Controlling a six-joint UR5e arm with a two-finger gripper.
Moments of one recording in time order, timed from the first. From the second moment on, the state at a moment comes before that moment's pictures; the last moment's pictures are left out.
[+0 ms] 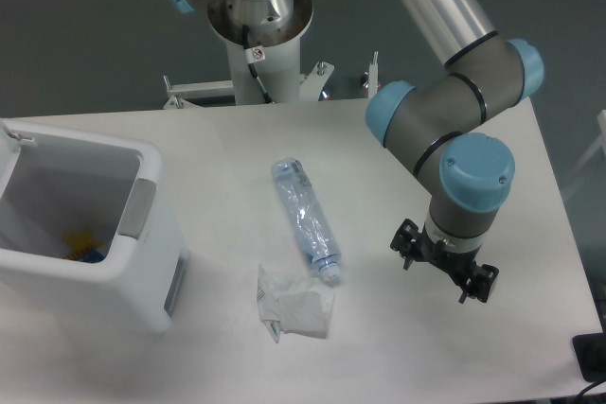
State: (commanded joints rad) arm 2.55 -2.16 -1.32 -1.12 1.55 1.21
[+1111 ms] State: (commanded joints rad) arm 2.45 -2.01 -1.67 -0.94 1.56 0.74
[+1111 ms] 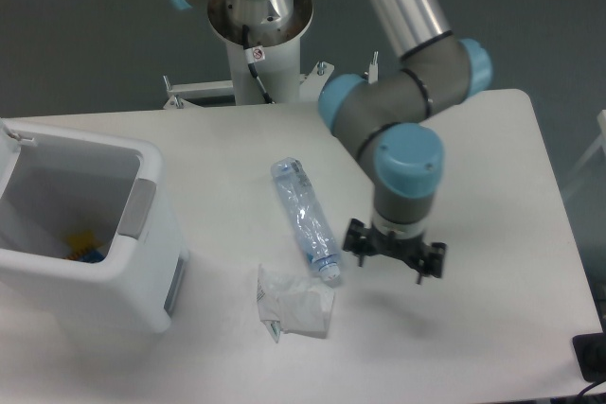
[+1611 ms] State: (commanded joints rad) arm 2.39 -2.01 -1.76 -0.95 1.56 0.45
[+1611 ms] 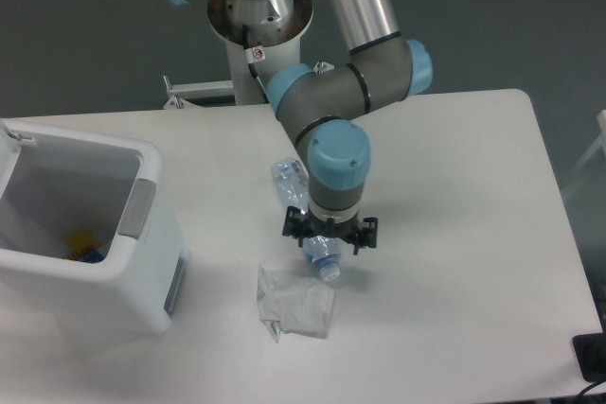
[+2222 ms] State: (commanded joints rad) arm 2.38 -2.06 -1.76 -0.94 1.60 0.30
